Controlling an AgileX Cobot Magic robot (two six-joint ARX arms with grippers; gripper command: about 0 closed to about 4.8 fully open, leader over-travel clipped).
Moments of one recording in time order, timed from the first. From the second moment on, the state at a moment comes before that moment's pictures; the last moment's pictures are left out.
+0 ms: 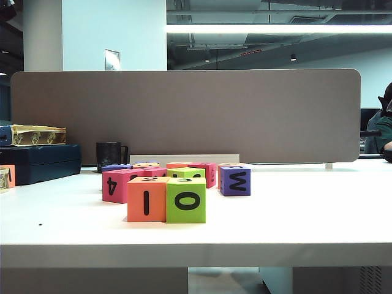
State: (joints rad) left arm -1.06 0.68 0.85 -0.90 -0.38 -0.24; right arm 0.00 0.03 0.74 -1.15 -0.79 0.10
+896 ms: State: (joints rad) left arm -0.50 0.57 0.53 -0.31 -0.36 -0.13; right arm 0.00 0.03 0.74 -1.15 -0.79 0.10
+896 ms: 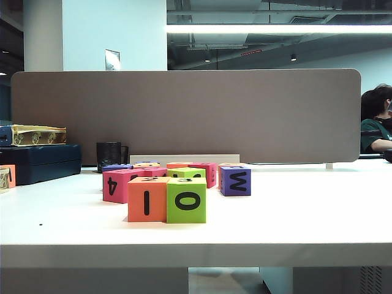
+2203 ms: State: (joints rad) left arm 0.05 0.00 0.01 -0.01 -0.03 -0.13; right arm 0.00 0.02 0.74 -1.16 -0.78 0.10
